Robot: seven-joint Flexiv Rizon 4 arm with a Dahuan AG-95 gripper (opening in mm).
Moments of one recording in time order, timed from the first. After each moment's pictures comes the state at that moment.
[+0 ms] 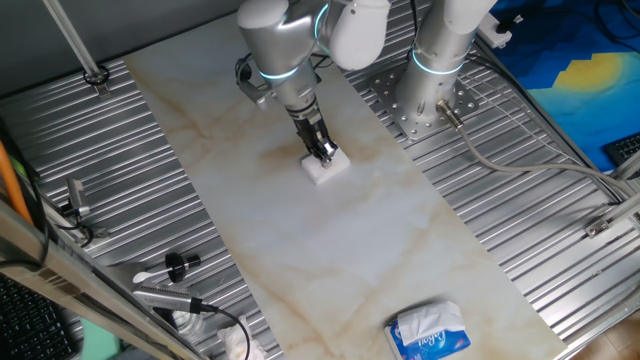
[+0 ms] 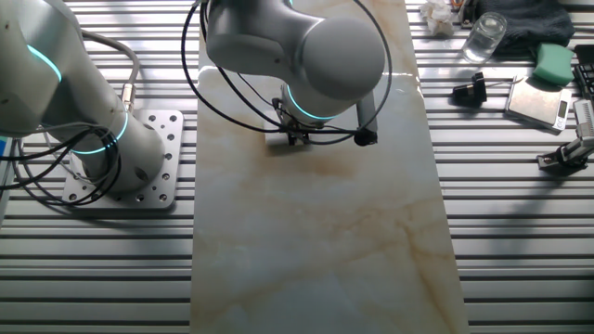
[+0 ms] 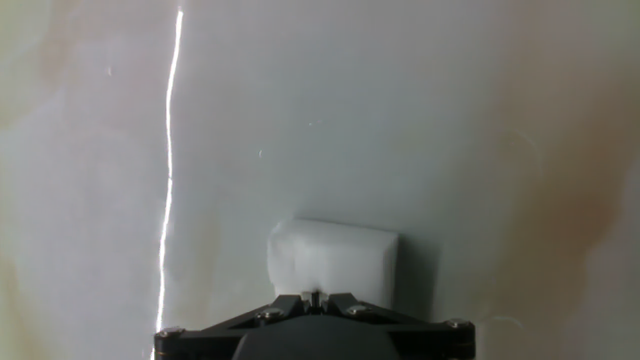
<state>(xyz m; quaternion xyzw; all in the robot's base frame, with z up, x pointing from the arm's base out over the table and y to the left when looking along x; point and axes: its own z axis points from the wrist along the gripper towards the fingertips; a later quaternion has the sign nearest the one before) 0.343 0.072 0.019 0.08 -0.98 -0.16 0.08</state>
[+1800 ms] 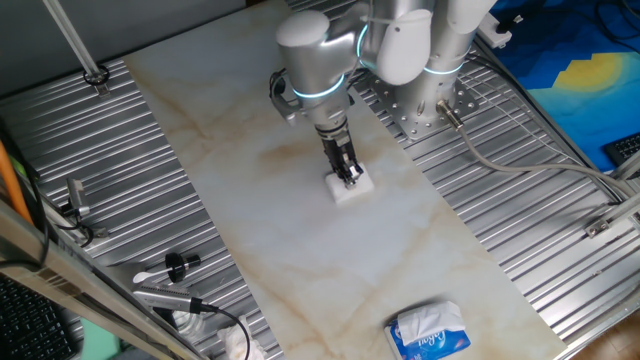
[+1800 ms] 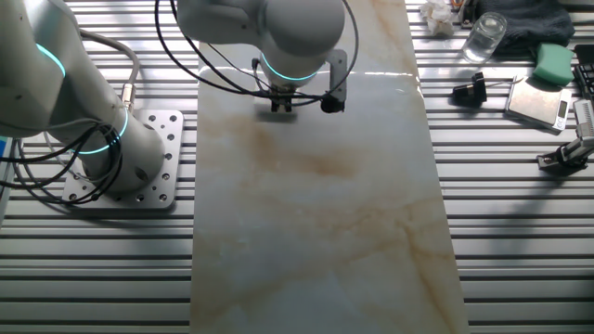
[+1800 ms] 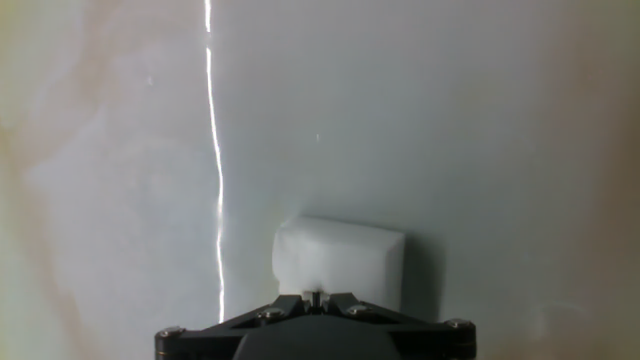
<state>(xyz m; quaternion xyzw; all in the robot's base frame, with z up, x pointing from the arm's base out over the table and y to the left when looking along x) 0.317 0.152 0.018 0.00 -0.98 -0.17 0.07</state>
